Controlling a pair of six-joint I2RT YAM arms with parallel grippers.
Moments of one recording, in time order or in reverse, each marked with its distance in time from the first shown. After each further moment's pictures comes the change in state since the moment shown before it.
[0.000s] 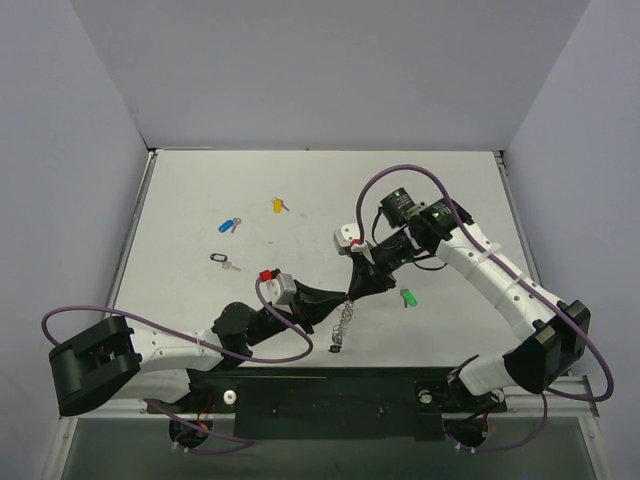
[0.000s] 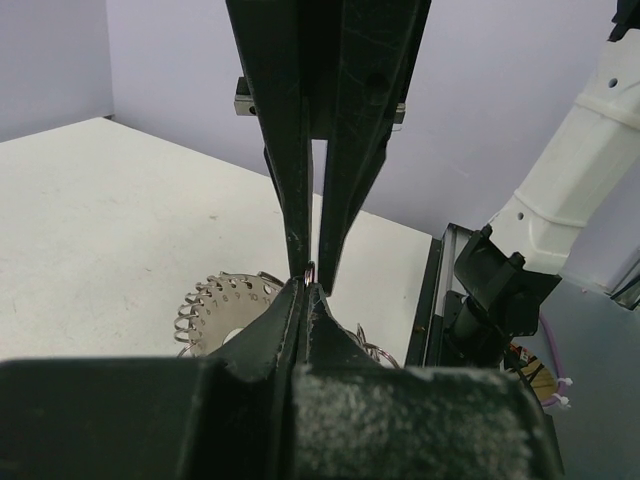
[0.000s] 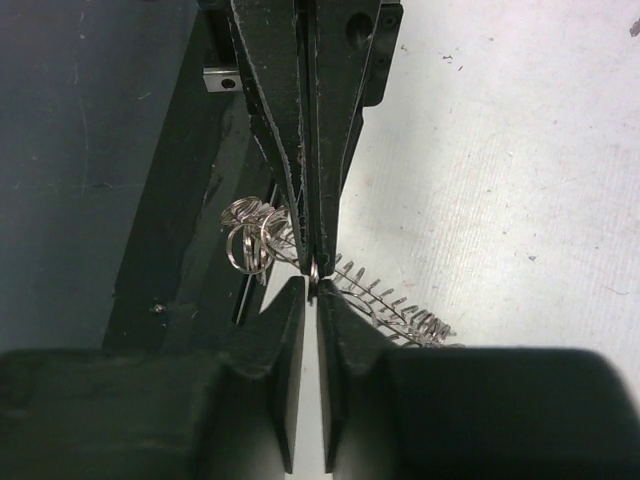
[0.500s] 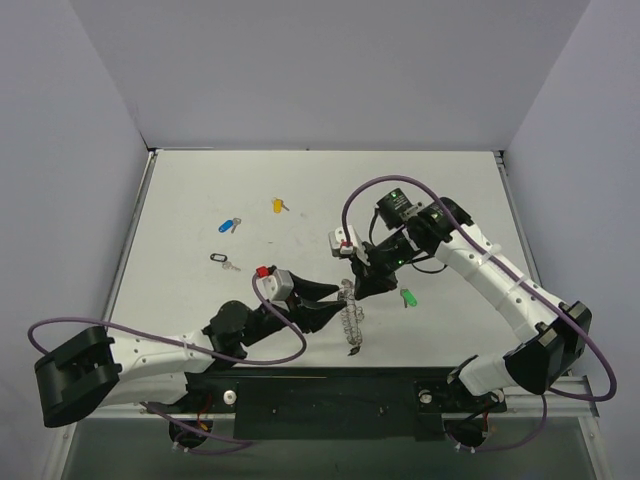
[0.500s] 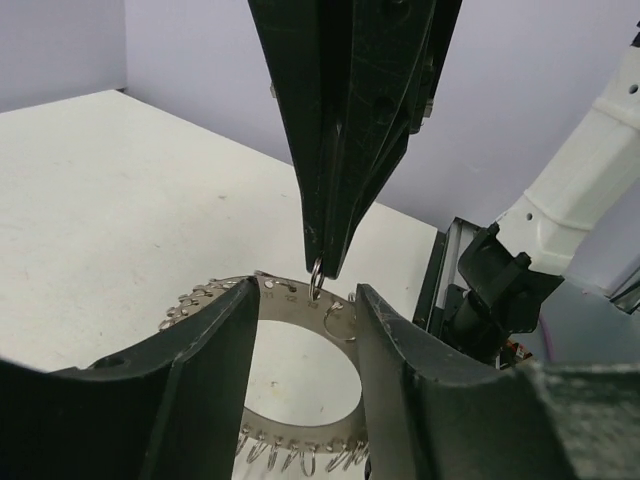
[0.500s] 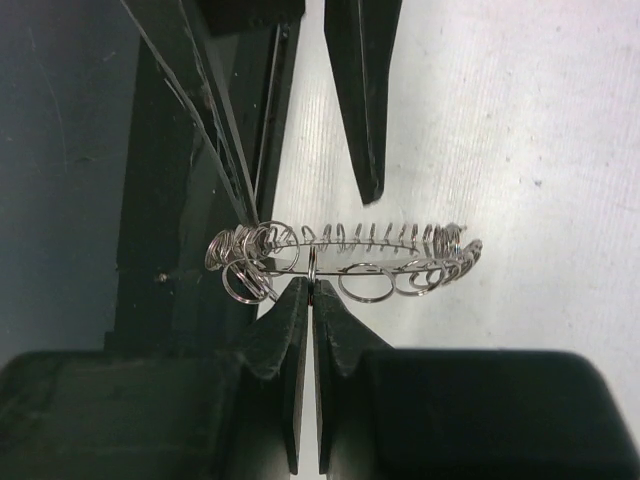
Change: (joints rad) left arm 0.000 -0.063 0.001 -0.110 -0.032 -0.026; right arm 0.030 -0.002 0.015 0.006 0.147 0.126
